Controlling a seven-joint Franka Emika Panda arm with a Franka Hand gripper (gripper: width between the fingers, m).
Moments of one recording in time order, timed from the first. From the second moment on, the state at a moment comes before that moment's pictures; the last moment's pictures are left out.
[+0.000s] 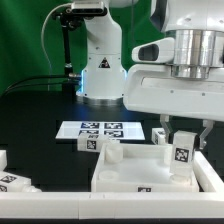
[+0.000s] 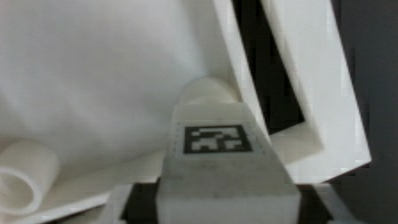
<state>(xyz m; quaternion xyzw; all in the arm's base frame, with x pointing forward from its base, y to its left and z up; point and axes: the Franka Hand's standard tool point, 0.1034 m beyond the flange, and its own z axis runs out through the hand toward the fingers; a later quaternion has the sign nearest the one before) 0.620 0.098 0.084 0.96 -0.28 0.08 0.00</state>
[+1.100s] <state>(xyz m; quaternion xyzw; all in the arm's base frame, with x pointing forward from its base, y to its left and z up) 0.636 0.097 0.082 0.68 -0.73 0.03 -0.06</state>
